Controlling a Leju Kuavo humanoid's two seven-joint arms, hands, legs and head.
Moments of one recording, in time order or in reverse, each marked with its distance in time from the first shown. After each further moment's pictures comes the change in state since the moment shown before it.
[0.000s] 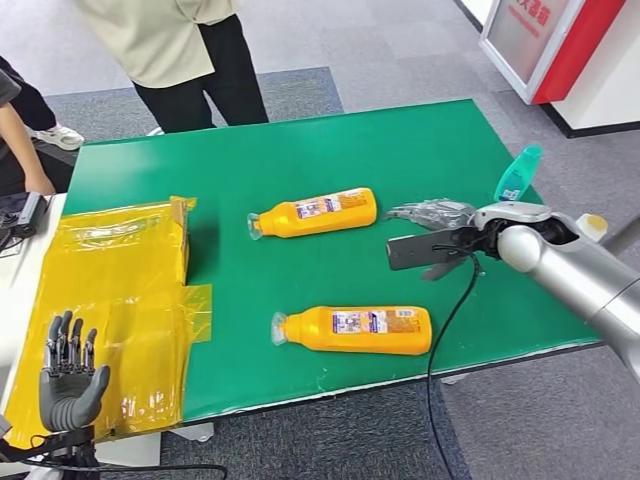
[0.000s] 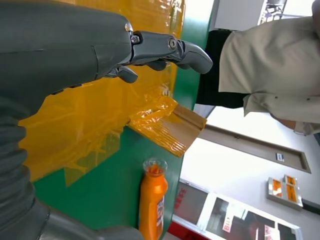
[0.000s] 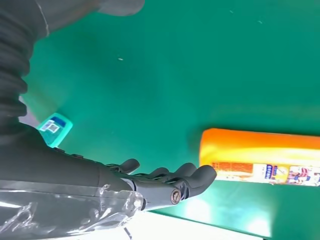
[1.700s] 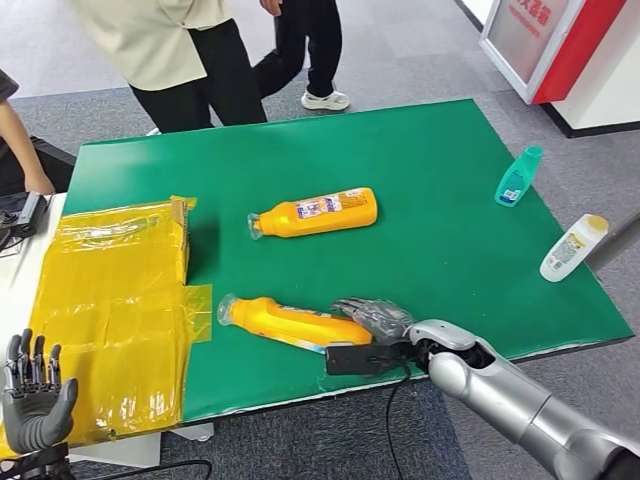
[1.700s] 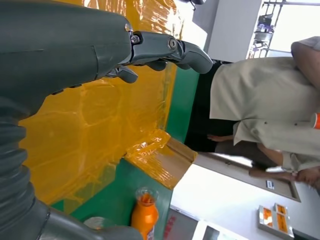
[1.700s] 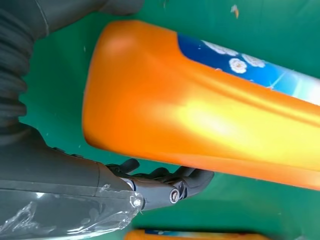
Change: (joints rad) left arm 0.034 -0.033 0.165 -0.059 -0.023 -0.036 0.000; right arm 0.501 0.216 -0.153 -0.107 0.186 -0.262 0.107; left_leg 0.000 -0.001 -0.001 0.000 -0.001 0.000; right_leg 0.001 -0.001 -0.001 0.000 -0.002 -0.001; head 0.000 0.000
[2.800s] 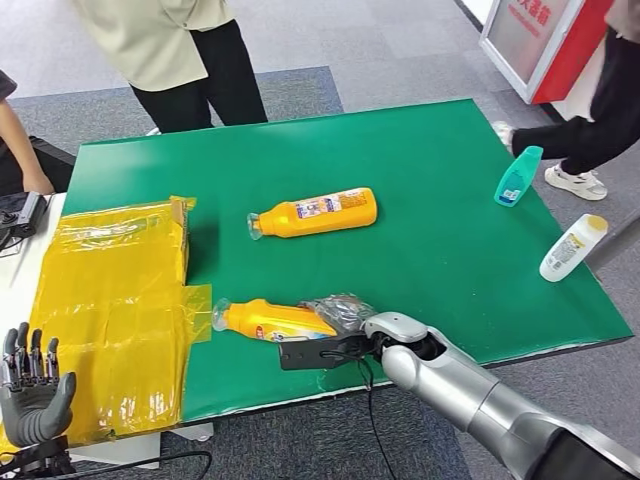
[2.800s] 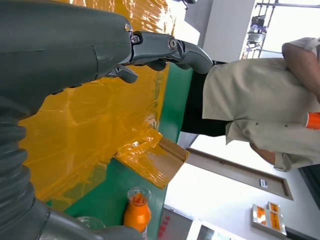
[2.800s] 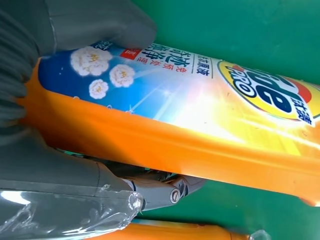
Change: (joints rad) left arm -0.023 -0.008 0.008 -0.007 -0.006 0.010 0.000; right arm -0.067 0.196 0.035 0.143 0.098 0.015 0.077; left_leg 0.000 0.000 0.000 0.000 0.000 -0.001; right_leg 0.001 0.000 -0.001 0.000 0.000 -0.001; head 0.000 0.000
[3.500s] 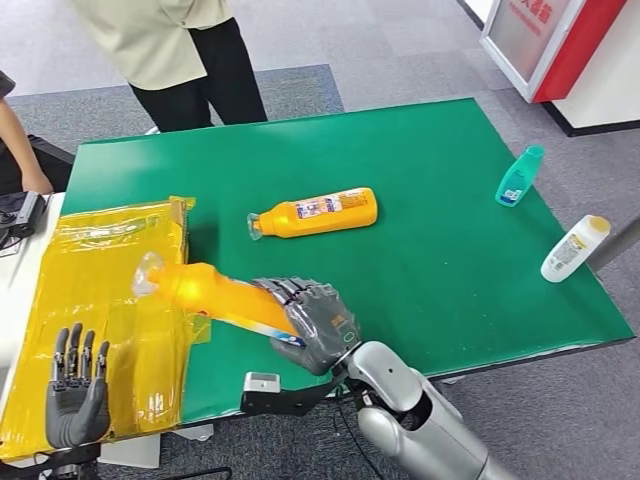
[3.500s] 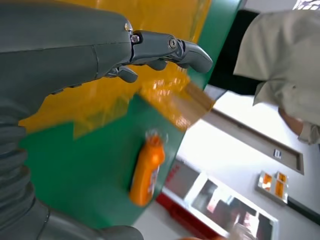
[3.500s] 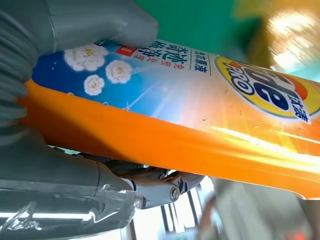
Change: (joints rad) left arm 0.089 -0.113 -0.090 -0.127 0.165 -0.120 0.267; right arm 0.324 0.147 -0.223 -0.390 0.489 -0.382 -0.153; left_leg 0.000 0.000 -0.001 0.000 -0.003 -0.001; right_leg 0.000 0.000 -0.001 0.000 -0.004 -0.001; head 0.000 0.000
